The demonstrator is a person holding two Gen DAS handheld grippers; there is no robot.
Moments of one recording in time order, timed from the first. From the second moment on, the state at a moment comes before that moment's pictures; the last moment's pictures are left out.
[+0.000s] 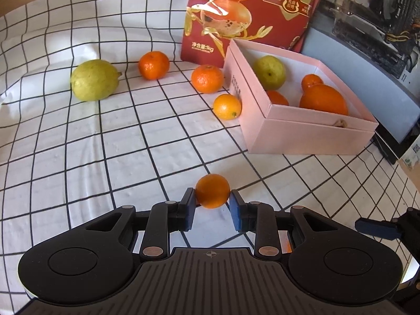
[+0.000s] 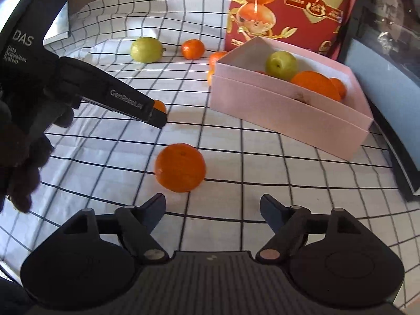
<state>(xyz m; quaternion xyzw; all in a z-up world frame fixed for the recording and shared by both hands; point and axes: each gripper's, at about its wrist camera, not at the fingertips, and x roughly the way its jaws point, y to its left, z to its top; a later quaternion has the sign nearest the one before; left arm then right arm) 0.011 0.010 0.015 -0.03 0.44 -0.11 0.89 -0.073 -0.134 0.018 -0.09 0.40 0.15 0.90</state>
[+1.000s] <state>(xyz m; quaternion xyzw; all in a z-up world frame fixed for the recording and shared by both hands) -0.085 0.055 0.035 -0.13 0.47 -0.07 0.87 -0.042 -0.101 0.023 -0.09 0.41 0.19 0.89</state>
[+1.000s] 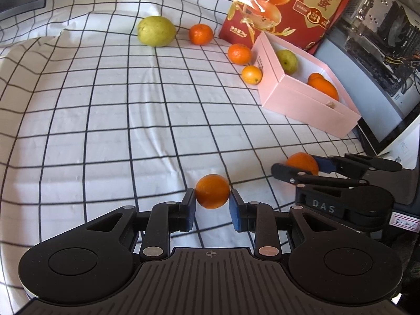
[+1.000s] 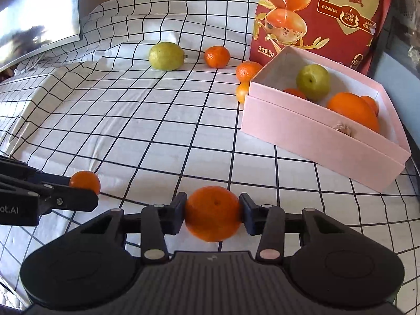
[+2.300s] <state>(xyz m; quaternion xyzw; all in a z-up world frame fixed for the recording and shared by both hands) 0.140 -0.098 0.110 0.03 0.38 -0.20 0.90 0.143 -0.236 0.155 0.01 0.39 0.04 0.92</state>
